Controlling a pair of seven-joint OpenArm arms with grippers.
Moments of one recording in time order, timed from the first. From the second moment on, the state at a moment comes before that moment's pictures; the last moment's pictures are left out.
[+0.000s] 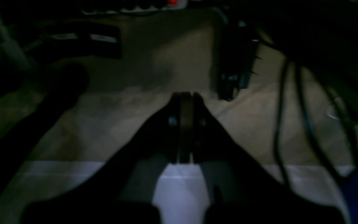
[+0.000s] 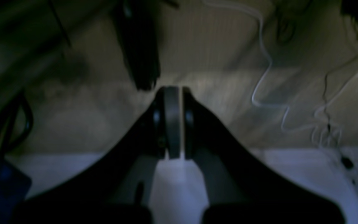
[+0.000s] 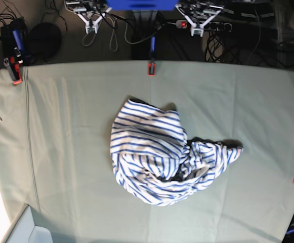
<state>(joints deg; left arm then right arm) 1.0 -0.4 4.3 2.0 -2.1 0.1 -0.5 -5.2 0.0 2.5 9.7 -0.2 -0.8 -8.6</state>
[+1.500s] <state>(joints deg) 50.7 -19.7 4.3 95.2 -22.3 0.7 -2.0 -48.9 4.6 1.6 104.6 -0.5 0.0 -28.6</state>
